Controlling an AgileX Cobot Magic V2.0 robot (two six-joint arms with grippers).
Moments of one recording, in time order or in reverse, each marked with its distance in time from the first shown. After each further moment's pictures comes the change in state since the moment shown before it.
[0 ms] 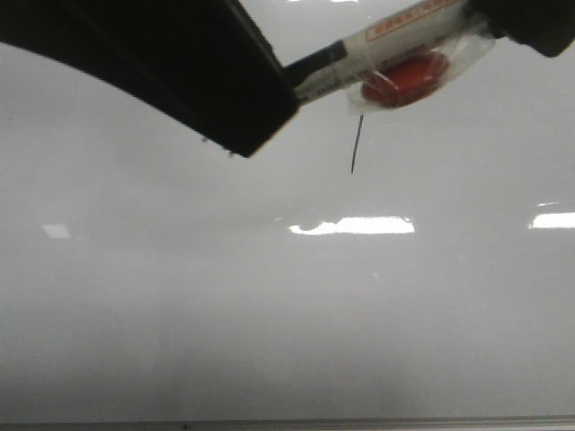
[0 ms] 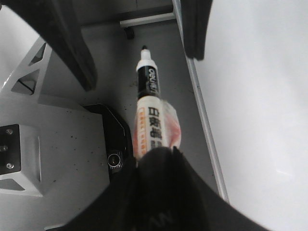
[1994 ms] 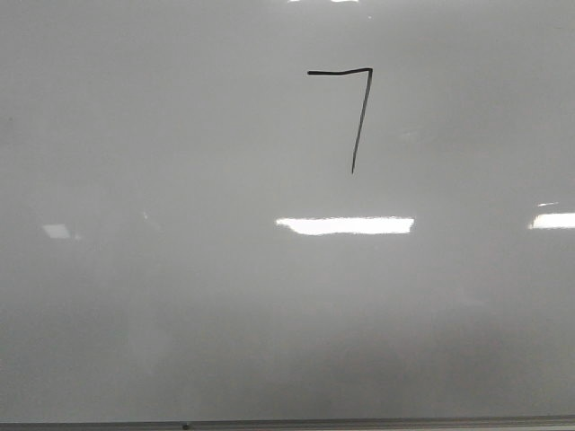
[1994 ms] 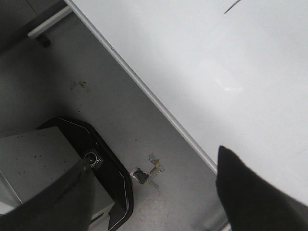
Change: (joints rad) left arm 0.724 -0.267 0.279 0.712 -0.297 -1.093; right arm -0.219 -0.163 -0.024 -0.210 0.085 0.388
